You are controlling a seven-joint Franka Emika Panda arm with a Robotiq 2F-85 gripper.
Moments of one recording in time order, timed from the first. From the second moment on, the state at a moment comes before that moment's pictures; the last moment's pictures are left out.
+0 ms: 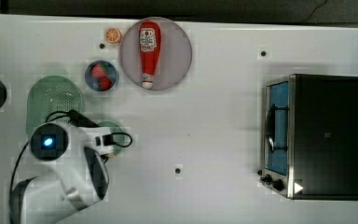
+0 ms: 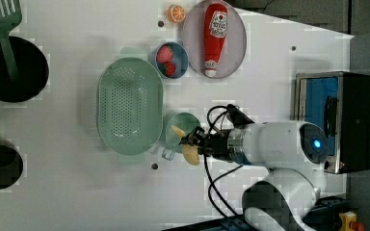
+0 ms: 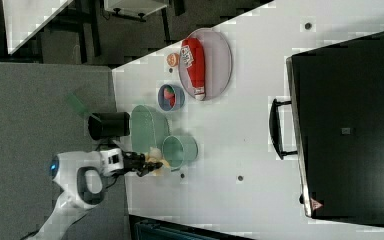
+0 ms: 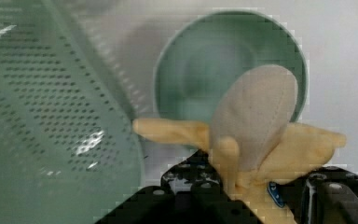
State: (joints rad) arm 0.11 0.17 0.42 -2.34 0.10 0.85 0.25
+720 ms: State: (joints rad) arm 0.06 0.18 0.38 -2.35 0.11 0.93 0.29
